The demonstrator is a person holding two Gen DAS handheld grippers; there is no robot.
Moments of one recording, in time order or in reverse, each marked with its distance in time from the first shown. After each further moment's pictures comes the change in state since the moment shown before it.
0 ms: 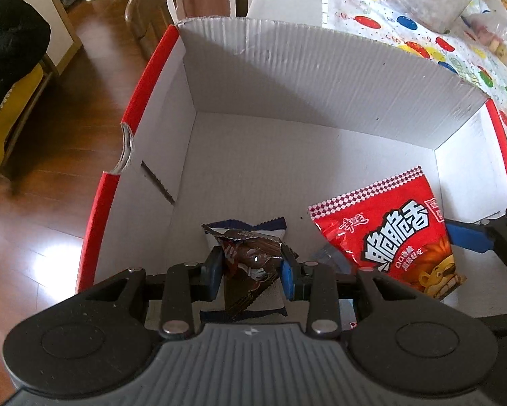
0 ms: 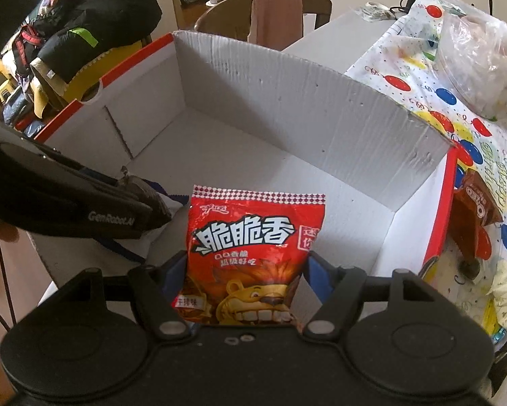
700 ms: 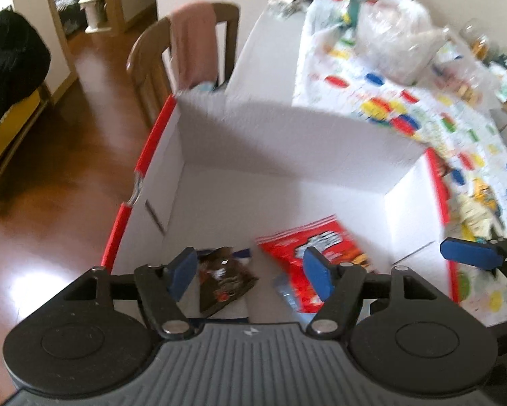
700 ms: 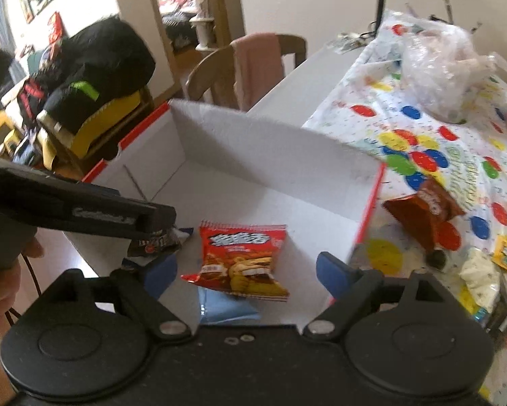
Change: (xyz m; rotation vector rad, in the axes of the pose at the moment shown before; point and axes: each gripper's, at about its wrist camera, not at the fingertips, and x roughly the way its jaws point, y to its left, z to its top) left arm -0.065 -0.008 -0.009 -0.026 -0.193 -0.089; right arm -0.075 -0.029 -0.012 0.116 -0.156 0.032
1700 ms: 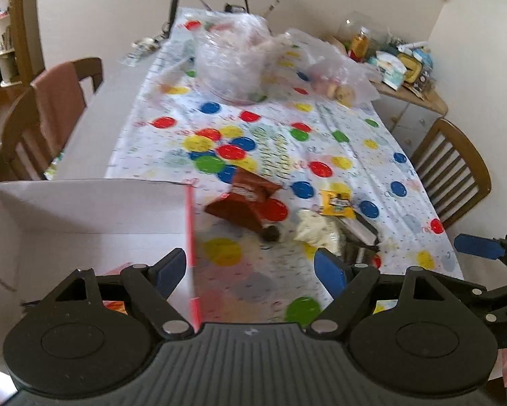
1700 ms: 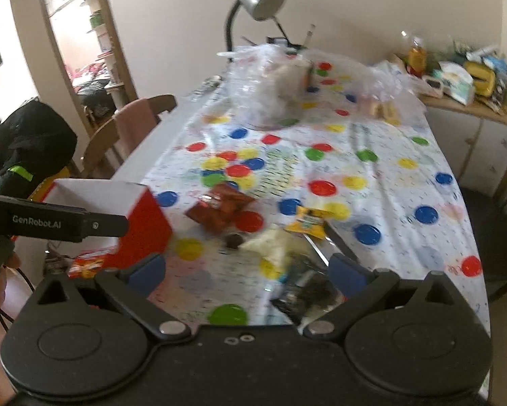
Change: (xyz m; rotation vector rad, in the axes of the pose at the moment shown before) left arm -0.025 -0.193 0.013 0.179 -0.083 -0.243; right arm -0.135 -0.194 -0.069 0.245 -0.163 -0.177
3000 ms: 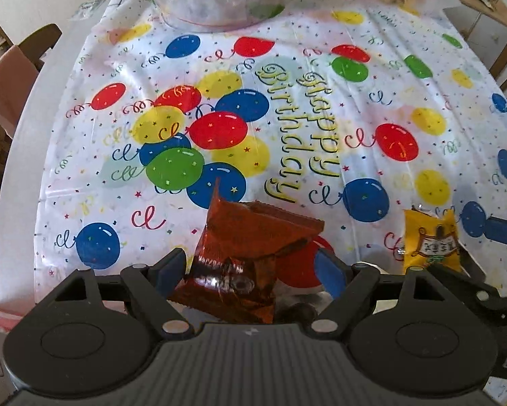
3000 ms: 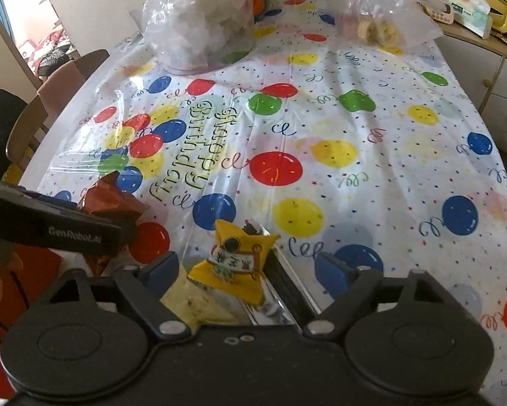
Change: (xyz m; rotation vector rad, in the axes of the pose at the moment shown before) left arm 0.226 -0.037 0.088 0.106 0.330 0.218; right arm 0.189 -0.092 0.048 0.078 0.232 -0.026
